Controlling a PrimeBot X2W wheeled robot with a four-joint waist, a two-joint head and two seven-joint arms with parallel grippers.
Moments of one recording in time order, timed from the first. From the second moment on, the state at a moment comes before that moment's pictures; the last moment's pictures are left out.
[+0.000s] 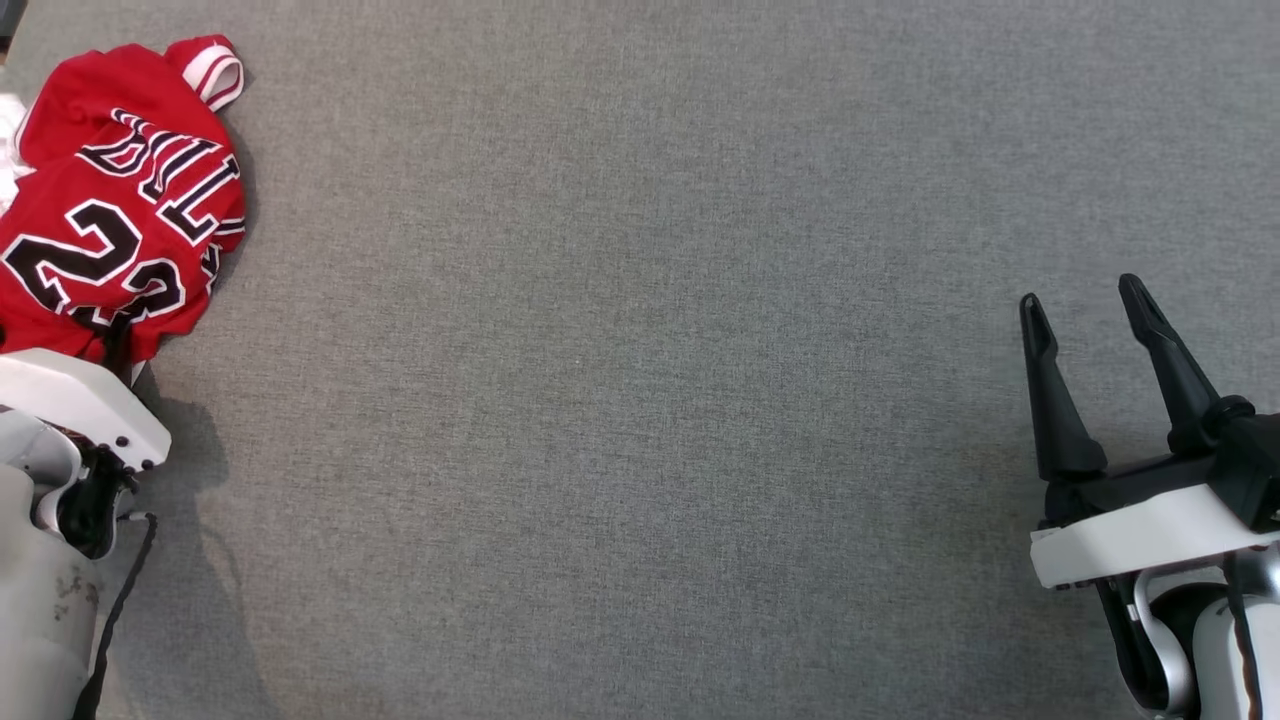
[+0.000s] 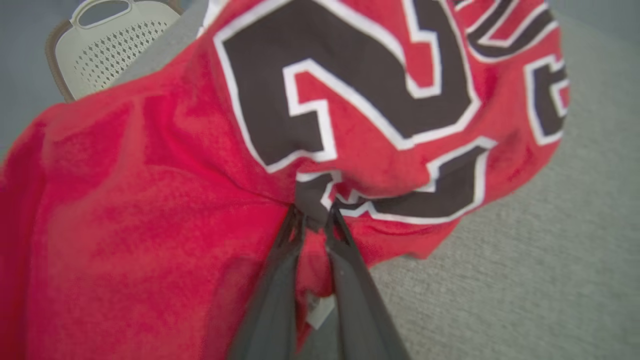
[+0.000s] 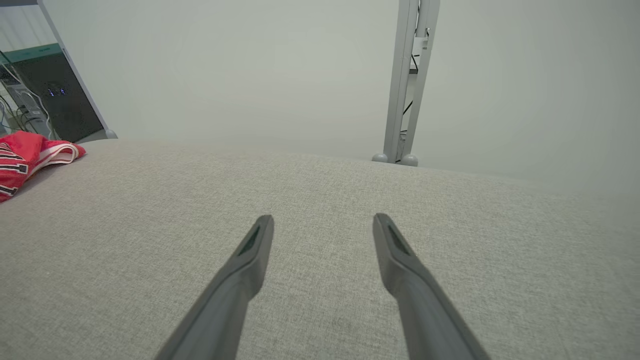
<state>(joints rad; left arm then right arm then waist) -0.77 0.39 -0.25 1.09 -0.76 -0.13 0.03 -0.16 -0.05 0.00 -0.18 0.06 0.13 0.01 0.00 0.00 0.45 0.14</state>
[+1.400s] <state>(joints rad) 0.04 0.42 -0.23 -0.14 -0.53 0.21 -0.09 -0.04 -0.05 0.04 -0.06 0.20 0.13 -0.07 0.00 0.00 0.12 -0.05</state>
